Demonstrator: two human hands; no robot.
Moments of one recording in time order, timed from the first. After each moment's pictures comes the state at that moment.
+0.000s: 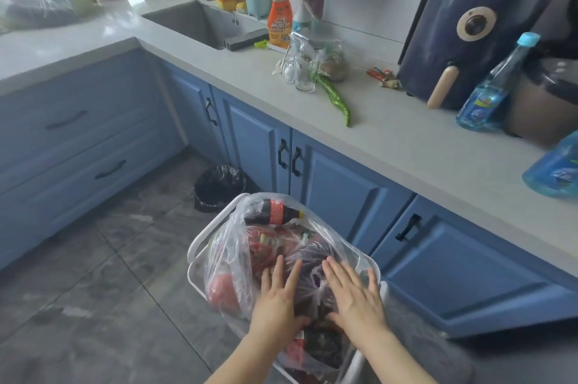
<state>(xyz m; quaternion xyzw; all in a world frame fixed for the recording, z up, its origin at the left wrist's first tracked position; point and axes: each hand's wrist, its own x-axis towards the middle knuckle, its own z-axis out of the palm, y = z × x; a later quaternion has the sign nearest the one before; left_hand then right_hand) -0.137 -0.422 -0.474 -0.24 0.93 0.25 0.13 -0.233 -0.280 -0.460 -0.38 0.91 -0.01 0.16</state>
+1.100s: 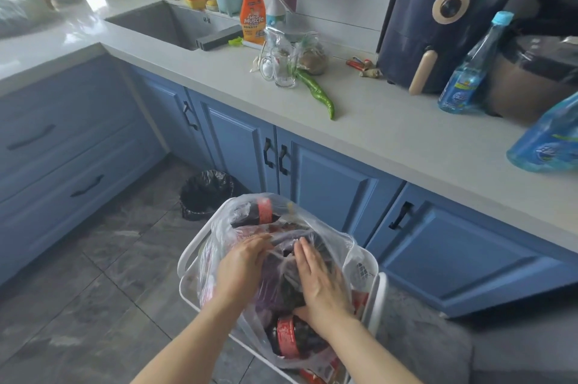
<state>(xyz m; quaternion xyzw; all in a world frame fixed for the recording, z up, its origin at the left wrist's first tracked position) -0.167 -0.507 -0.445 -0.21 0.93 0.28 -0.13 -0.214 -0.334 -0.469 -0.35 0.91 -0.14 0.15</state>
